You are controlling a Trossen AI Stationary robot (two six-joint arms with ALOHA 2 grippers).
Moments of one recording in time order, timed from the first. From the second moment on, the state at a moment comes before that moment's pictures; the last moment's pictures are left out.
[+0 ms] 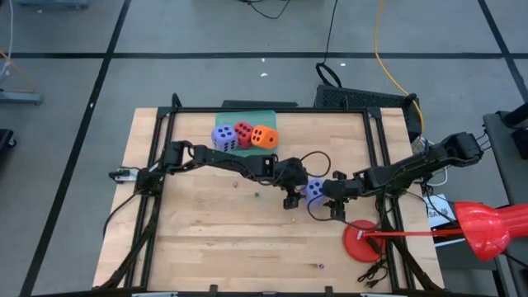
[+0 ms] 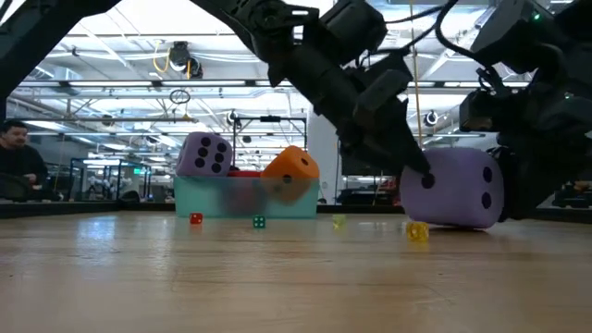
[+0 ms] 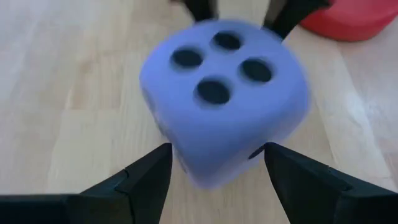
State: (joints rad) left arm 0.01 2.21 1.65 -0.18 0.13 0.01; right arm 0.22 1.16 0.41 -0.28 0.04 0.44
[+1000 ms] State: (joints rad) left arm 0.00 2.21 1.67 -0.28 0.09 0.05; right arm 0.14 1.16 0.41 -0.17 0.04 0.46
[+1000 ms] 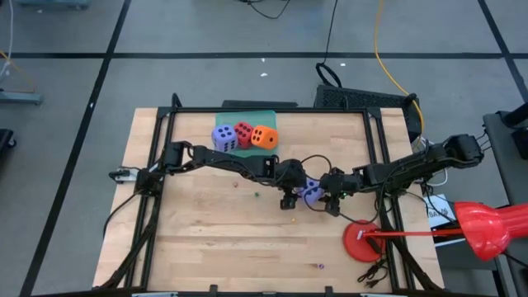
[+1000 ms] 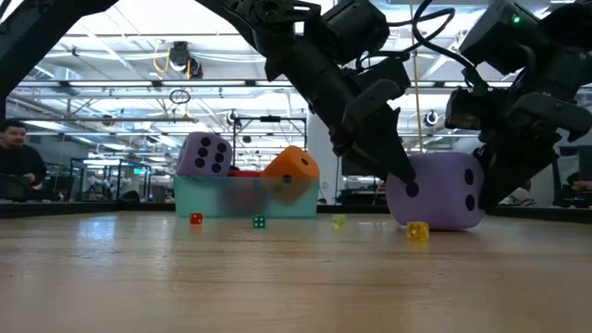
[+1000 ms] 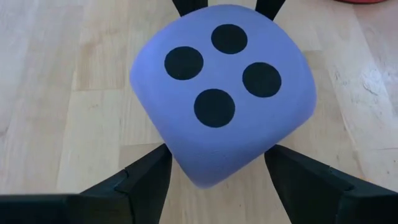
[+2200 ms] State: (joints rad) left arm 0.03 2.07 2.09 -0.94 0.10 0.15; right arm 0.13 1.15 0.84 -0.42 0.13 0.40
